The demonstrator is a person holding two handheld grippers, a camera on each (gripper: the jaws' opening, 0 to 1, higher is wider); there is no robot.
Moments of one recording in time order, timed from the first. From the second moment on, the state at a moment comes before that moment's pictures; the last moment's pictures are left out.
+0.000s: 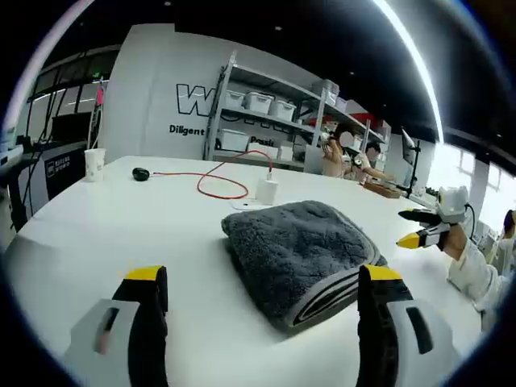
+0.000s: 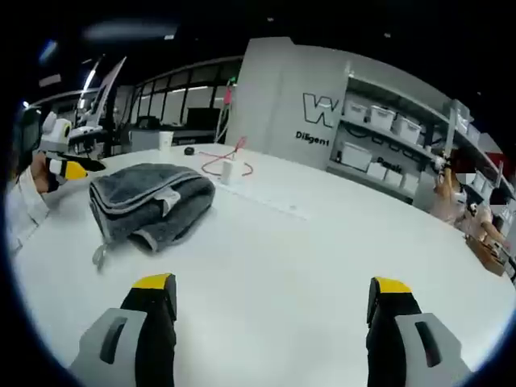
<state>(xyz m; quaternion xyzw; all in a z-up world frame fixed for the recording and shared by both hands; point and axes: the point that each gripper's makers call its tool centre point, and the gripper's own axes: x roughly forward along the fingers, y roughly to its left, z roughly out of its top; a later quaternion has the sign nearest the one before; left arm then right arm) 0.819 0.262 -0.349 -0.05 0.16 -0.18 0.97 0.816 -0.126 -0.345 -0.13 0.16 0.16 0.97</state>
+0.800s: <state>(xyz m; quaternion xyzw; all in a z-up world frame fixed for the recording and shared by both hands) 0.816 0.242 -0.345 -0.07 0.16 -0.22 0.96 0.815 -0.124 -0.346 -0.13 0.16 0.16 0.96</state>
